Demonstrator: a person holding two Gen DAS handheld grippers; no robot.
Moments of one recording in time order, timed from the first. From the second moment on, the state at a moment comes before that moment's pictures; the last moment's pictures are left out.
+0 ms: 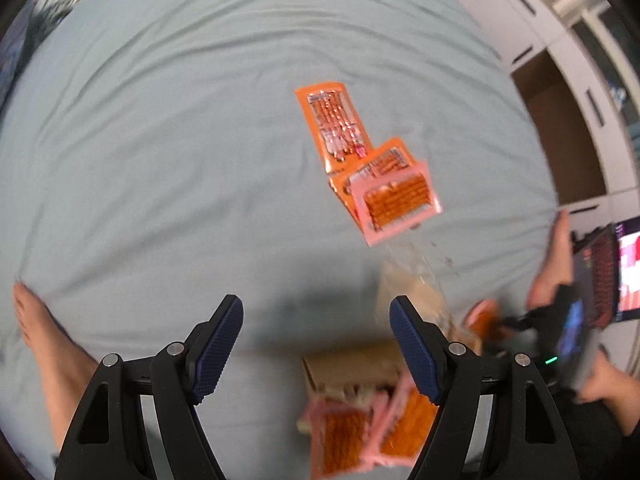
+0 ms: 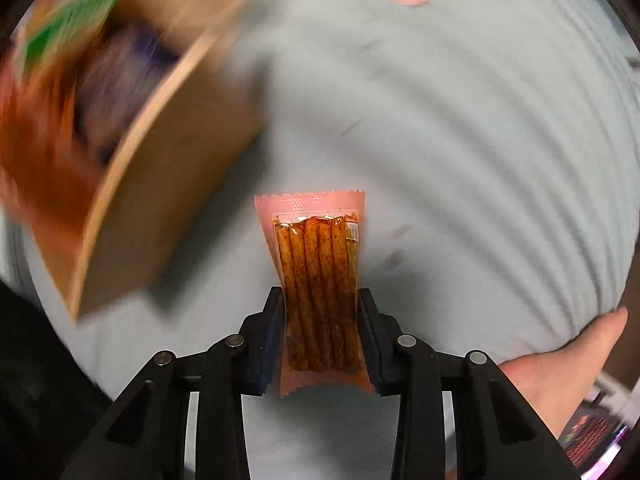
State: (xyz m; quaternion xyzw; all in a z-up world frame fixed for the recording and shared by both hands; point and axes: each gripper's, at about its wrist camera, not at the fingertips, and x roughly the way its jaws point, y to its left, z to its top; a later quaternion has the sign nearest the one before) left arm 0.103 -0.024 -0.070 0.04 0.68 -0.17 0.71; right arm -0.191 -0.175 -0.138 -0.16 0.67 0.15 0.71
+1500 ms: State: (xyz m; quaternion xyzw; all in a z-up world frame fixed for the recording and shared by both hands) left arm 0.025 -0.077 -0.006 0.06 0.68 -0.34 0.64; right arm -0.122 -0.246 -0.034 0.14 0.59 0.11 0.79
